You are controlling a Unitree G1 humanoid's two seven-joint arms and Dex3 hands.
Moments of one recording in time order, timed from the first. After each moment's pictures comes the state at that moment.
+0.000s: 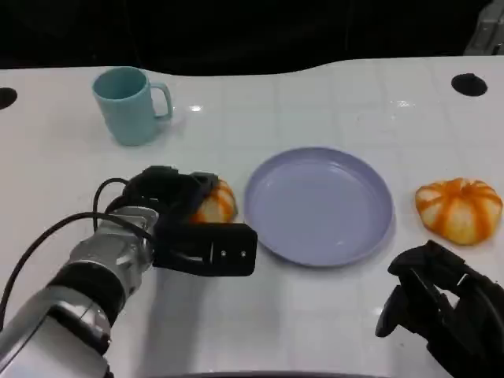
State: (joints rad) left arm -0.86 0.14 -0.57 1.20 0.77 -0.12 0.06; right arm 0.26 -0.01 -0.07 -0.35 0.52 0.39 0.28
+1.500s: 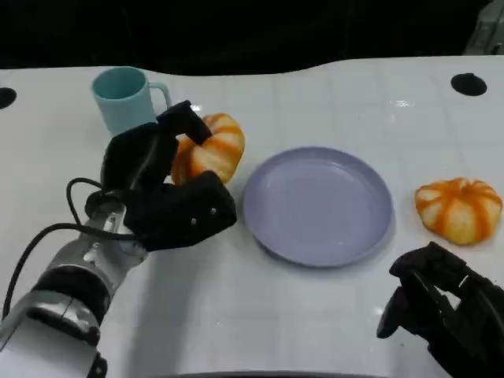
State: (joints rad) left arm -0.84 0.14 -0.34 1.24 0.51 -0.47 0.51; right arm 0.26 -0.01 -0.07 -0.34 0.52 0.38 0.28
